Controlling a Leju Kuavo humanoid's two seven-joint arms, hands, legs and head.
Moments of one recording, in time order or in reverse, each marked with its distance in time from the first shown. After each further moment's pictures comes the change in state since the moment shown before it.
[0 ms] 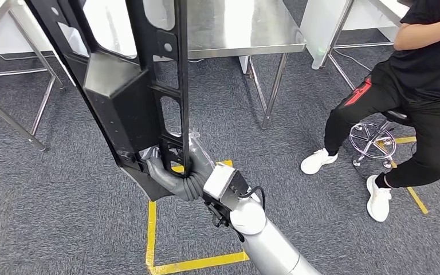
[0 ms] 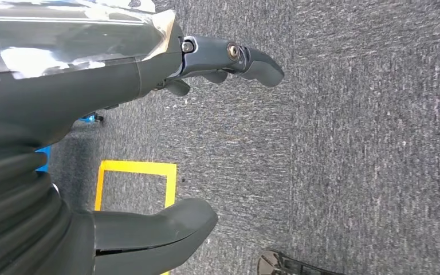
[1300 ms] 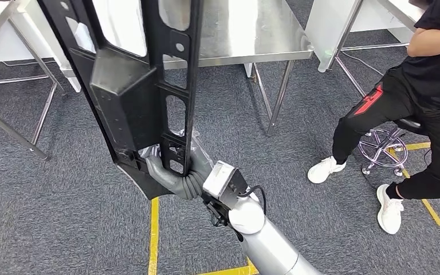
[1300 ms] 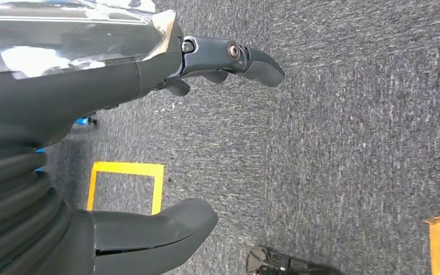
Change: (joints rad) left arm 0.000 -0.003 0.002 -0.001 -0.008 0.008 0.000; right arm 0.000 0.002 0.011 0.002 -0.009 -0.011 0.002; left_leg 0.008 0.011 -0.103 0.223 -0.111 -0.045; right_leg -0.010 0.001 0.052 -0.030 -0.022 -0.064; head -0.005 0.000
